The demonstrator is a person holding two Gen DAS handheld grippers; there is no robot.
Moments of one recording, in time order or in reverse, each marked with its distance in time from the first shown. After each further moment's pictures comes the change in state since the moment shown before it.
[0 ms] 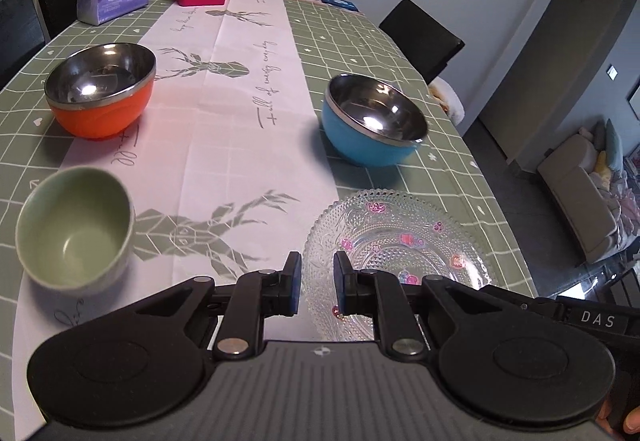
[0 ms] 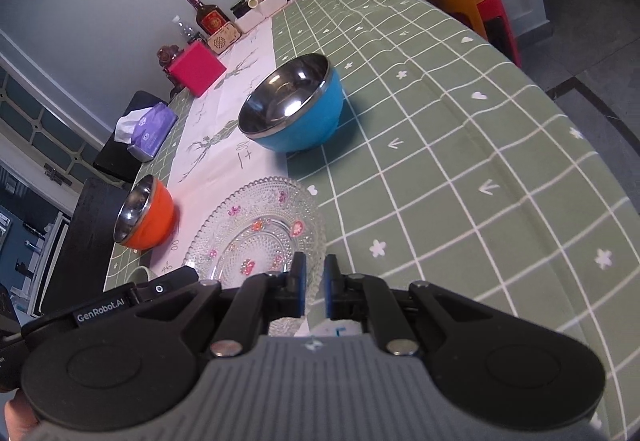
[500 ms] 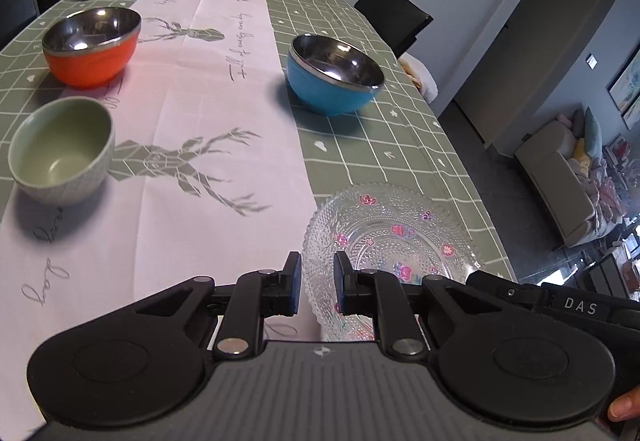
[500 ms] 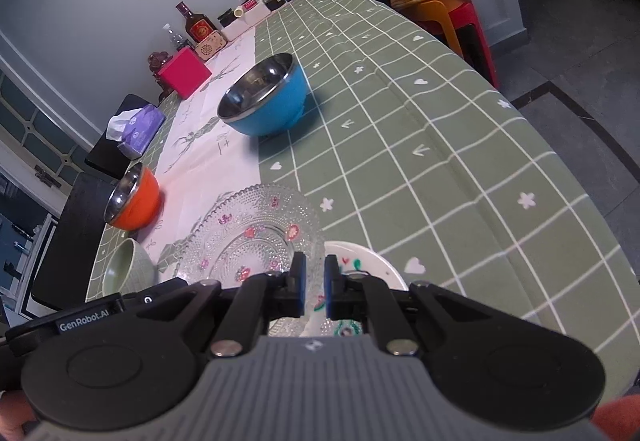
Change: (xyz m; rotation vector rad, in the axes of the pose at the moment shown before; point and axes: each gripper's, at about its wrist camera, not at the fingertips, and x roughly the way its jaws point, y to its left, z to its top) left arm -0.022 -0.017 -0.051 -0.006 0.043 -0.074; right arm -0.040 -0.026 -0.038 -0.006 -0.036 -0.050
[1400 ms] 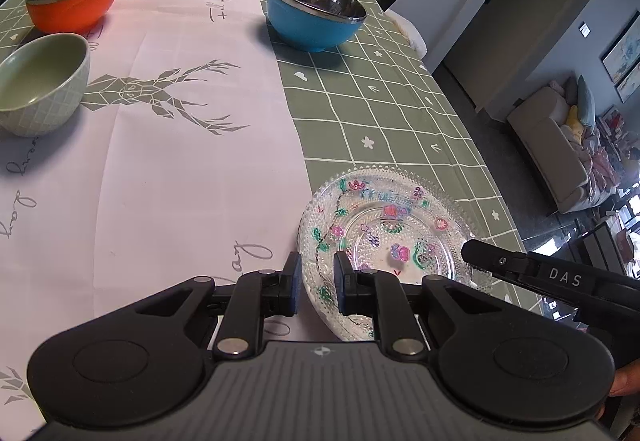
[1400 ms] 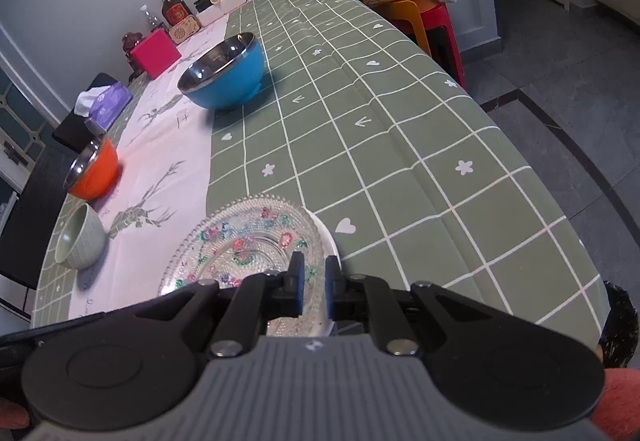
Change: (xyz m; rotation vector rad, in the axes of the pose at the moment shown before) left arm 0.012 -0.011 -0.040 0.026 0.092 -0.020; right arm -0.003 -0.016 -0.029 -0.082 0.003 -0.122
